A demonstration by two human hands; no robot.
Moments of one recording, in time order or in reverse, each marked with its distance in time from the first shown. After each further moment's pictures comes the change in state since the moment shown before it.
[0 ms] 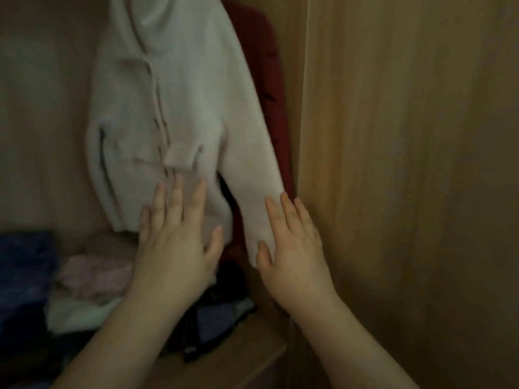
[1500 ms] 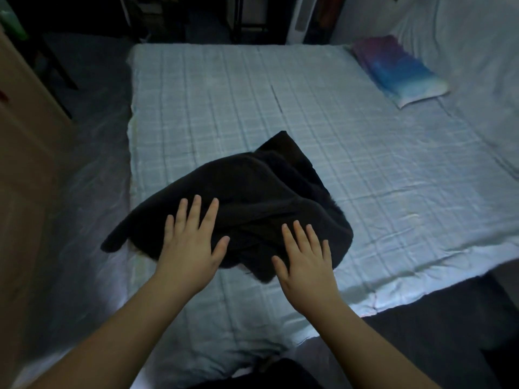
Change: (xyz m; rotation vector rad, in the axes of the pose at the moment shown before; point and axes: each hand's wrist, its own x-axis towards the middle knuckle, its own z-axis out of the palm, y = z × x) left_hand -0.485 0.783 0.212 -0.565 -1.074 0.947; right_hand -0.733 0.459 -0.387 -0.531 -0.398 1.447
